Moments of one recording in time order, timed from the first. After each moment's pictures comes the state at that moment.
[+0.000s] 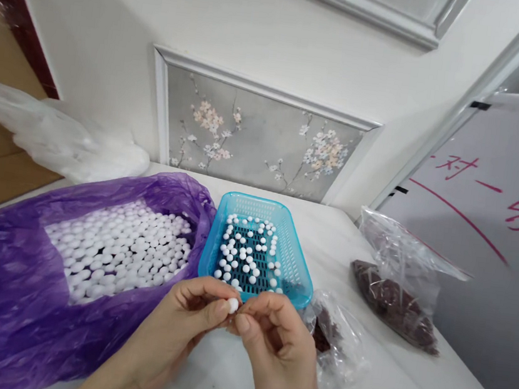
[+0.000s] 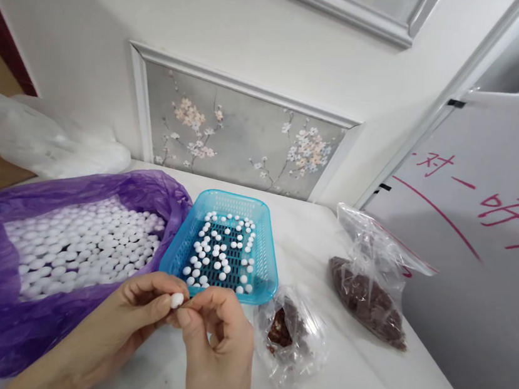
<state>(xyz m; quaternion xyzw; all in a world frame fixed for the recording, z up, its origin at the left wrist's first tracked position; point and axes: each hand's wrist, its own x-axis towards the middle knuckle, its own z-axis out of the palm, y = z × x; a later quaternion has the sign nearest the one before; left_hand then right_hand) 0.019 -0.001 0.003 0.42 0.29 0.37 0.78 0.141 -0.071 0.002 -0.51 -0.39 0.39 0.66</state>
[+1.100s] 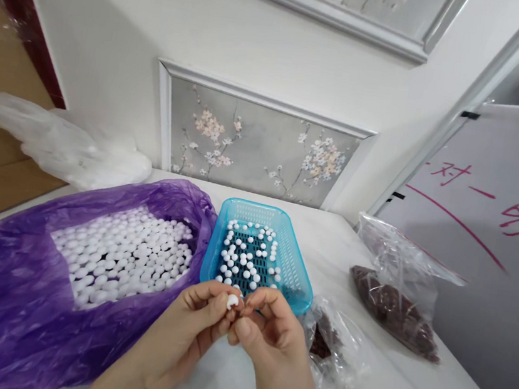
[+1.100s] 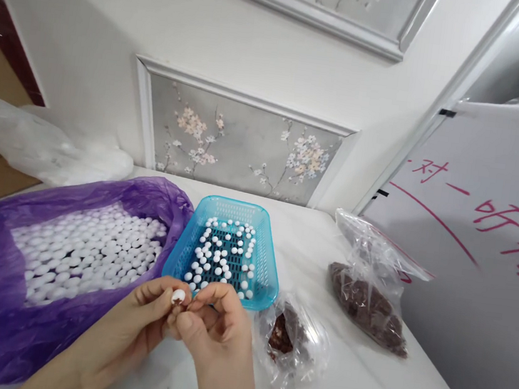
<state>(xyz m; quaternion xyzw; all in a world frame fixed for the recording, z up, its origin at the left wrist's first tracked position) 0.023 -0.003 0.004 0.33 0.24 0.38 0.83 0.144 -0.060 -0.003 -0.34 -0.35 0.54 0.68</state>
